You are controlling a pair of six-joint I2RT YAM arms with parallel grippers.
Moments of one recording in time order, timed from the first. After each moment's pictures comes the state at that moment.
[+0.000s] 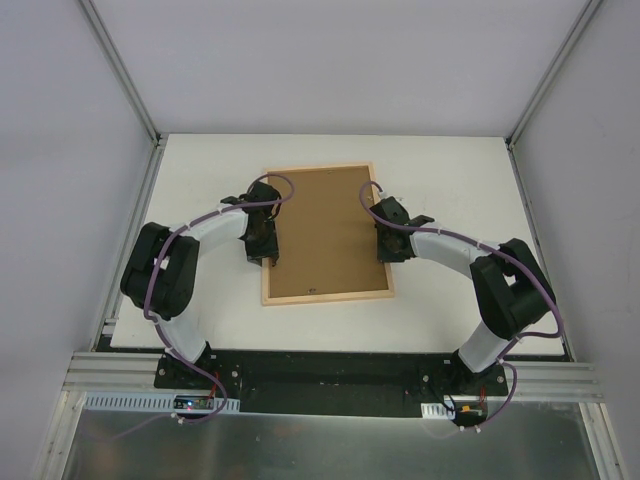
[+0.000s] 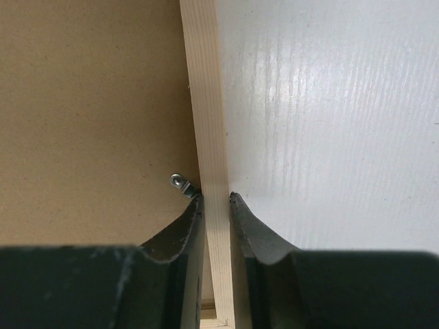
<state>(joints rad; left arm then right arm) -0.41 1.73 1.08 -0.67 0.00 -0.56 0.58 1.67 0.99 -0.47 0.24 0.48</state>
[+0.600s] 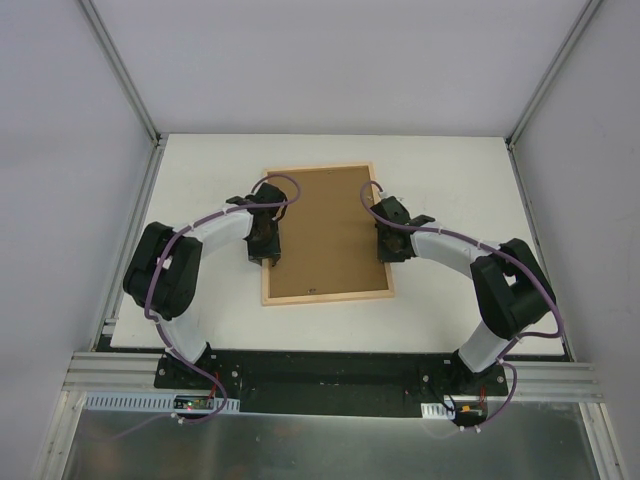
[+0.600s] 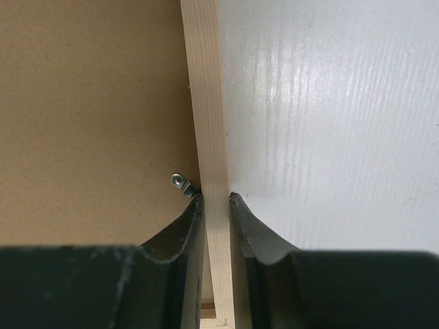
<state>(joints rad) -0.44 1.75 1.10 -0.70 -0.08 -0.55 0.57 1.67 0.99 -0.47 0.23 0.47</state>
